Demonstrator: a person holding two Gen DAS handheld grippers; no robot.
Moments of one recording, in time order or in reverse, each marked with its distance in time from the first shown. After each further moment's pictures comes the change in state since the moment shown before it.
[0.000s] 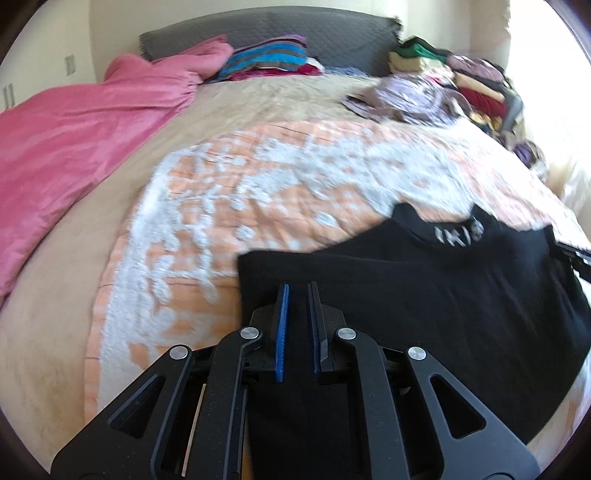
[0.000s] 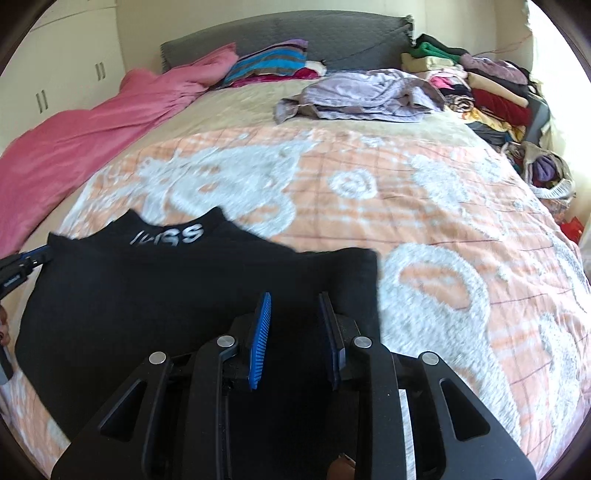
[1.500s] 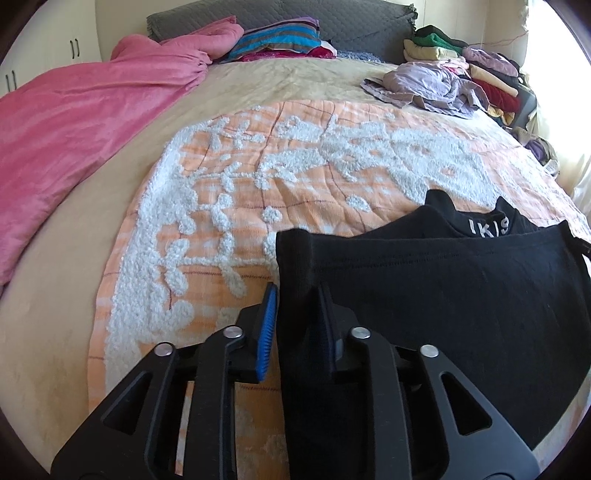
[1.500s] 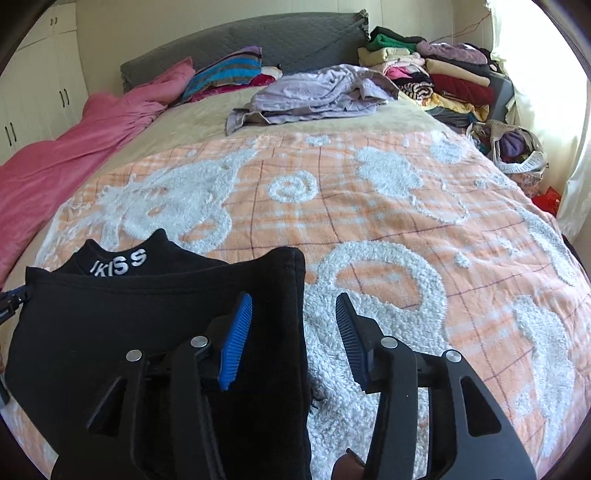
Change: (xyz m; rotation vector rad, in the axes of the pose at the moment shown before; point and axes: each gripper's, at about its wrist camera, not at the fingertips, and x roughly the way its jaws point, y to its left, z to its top) left arm 0.019 0.019 -0.002 -0.010 0.077 0.018; right arm -0.004 -0.037 -0.002 0.109 -0.028 -0.083
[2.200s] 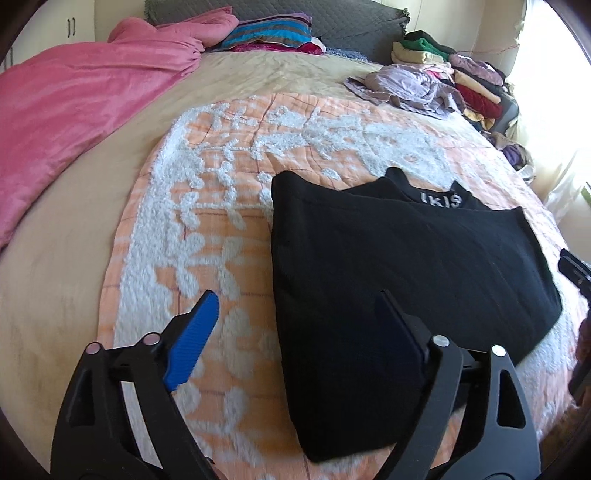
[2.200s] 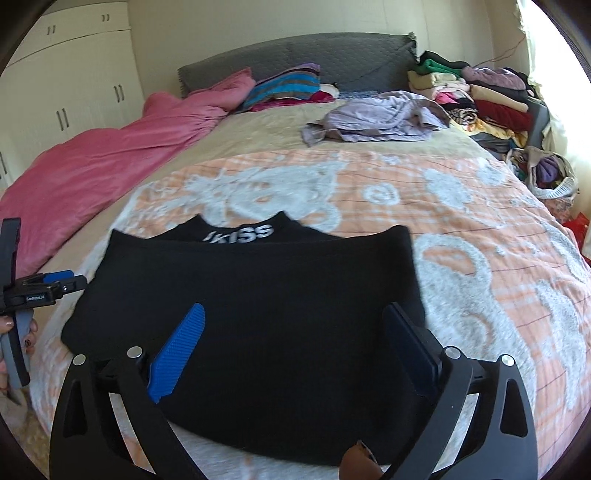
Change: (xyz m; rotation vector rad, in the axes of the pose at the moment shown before) left arm -0.057 0.009 -0.038 -0.045 0.031 -0.116; right arm -0.076 0.085 -0.044 -0.099 -0.060 0.171
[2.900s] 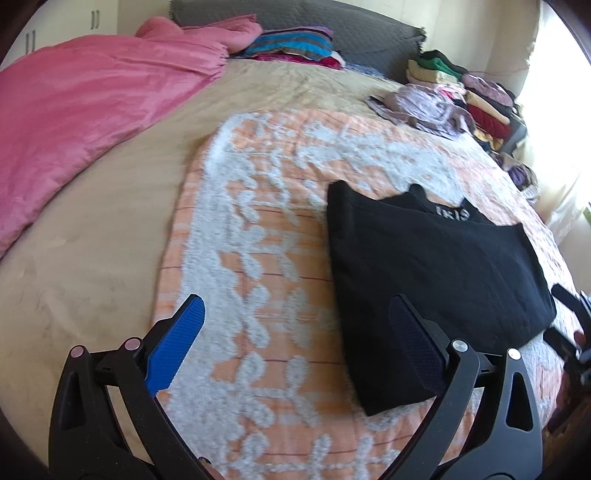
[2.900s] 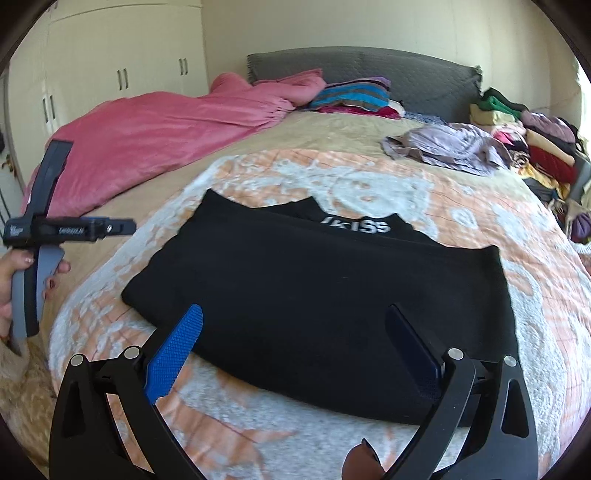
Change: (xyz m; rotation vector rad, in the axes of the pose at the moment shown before) left arm -0.037 0.046 -0.010 -0.072 -0.046 0.031; right arm -0.012 0.115 -0.026 -0.213 -0.011 0.116
